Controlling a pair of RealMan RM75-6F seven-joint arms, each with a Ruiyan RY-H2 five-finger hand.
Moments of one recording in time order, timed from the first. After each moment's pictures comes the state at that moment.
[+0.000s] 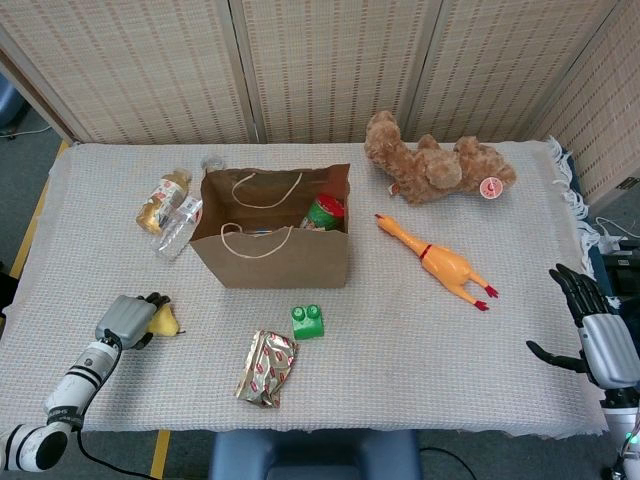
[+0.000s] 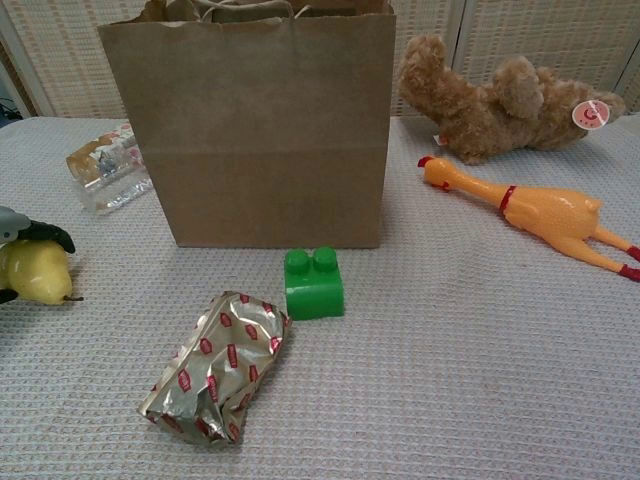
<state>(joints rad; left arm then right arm) -0.59 -1.26 0.01 -1.47 1.14 0.87 0.42 0.10 -1.10 0.06 -1.53 -1.57 1.51 0.37</state>
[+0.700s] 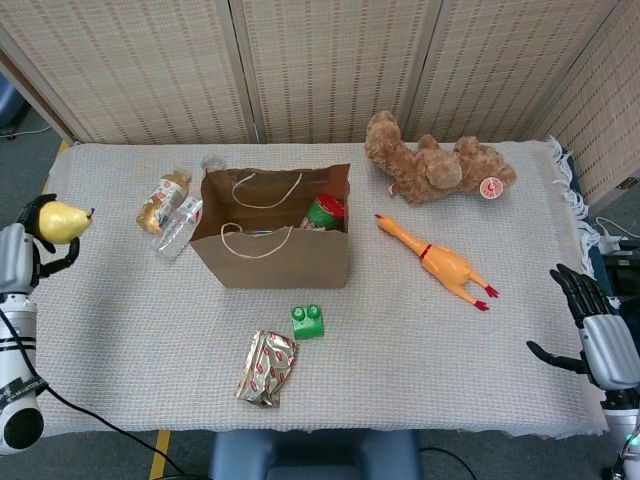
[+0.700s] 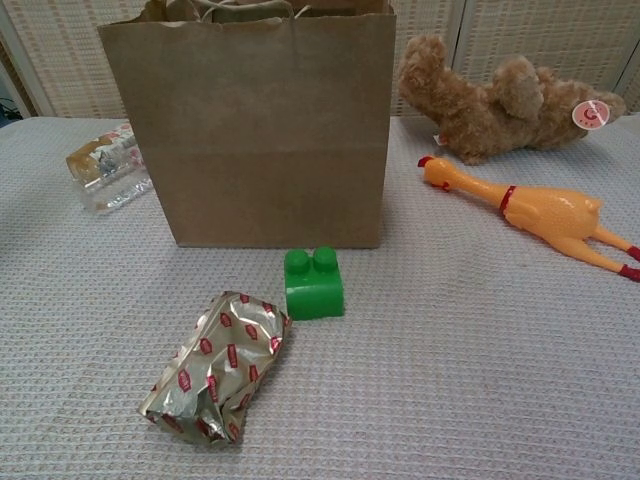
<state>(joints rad) -0.45 -1.12 -0.42 -1.64 0.91 1.25 -0.13 0.10 -1.10 0.06 -1.53 -1.57 1.52 0.36</state>
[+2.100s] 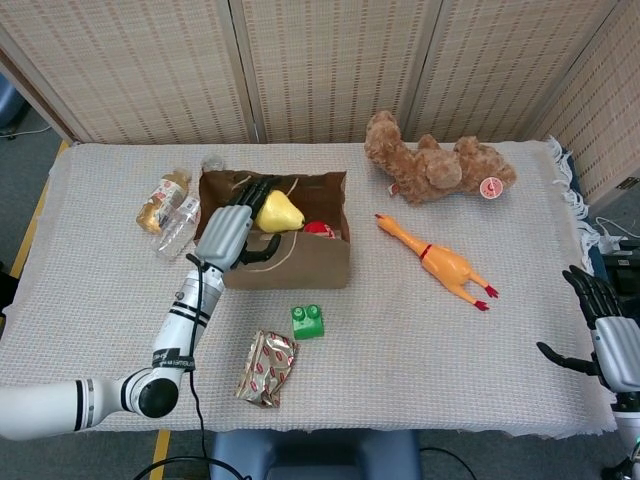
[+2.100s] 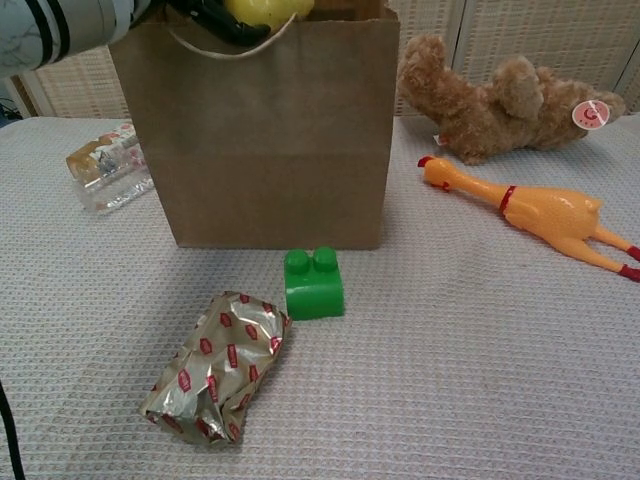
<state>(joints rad) -0.96 -1.41 -0.44 -1.78 0.77 1.12 0.29 0.09 -1.08 0.06 -1.53 -1.55 1.51 0.38</state>
